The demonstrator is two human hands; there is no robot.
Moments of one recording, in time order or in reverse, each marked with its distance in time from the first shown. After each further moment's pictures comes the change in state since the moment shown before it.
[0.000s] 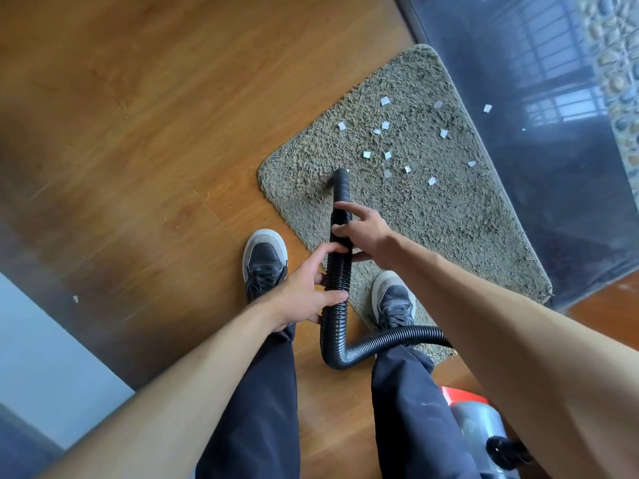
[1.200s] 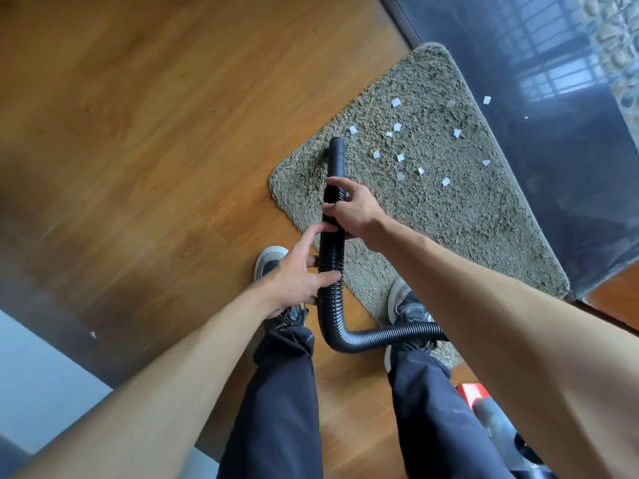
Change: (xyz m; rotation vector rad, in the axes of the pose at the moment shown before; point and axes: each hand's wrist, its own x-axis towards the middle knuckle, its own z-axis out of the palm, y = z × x) left_hand 0.015 0.034 -0.049 0.076 0.036 0.026; right_hand 0.037 -0.042 0.021 -0.058 0.148 -0.184
